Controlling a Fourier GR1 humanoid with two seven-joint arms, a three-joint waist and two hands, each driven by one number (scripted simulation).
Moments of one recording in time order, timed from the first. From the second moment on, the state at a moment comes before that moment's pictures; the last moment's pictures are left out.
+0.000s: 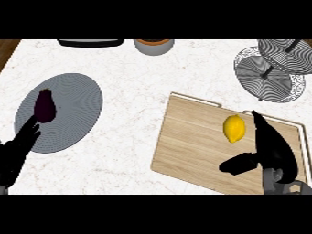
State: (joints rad) left arm 0.06 0.43 0.01 -1.38 0.20 0.04 0.13; right arm -0.10 -0.22 0.26 -1.82 0.67 0.13 1.16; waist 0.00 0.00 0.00
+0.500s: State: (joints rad) left arm 0.06 0.40 0.04 -1.36 0.16 0.02 0.12; right arm -0.09 -0.14 0.21 -1.72 0.74 0.13 1.10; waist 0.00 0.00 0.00
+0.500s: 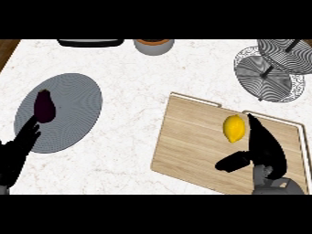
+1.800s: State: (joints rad) left arm 0.05 0.35 0.11 -1.38 0.09 -0.05 0.15; right arm -0.18 -0.03 0.27 -1.58 0.96 -0.01 1.01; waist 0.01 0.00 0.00
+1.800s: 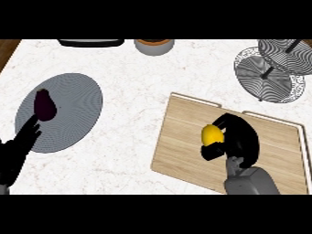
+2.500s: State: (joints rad) left arm 0.00 0.34 0.09 -1.34 0.08 -0.07 0.15; right arm -0.83 -0.01 0.56 -1.24 0.98 -0.06 1.19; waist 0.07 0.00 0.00
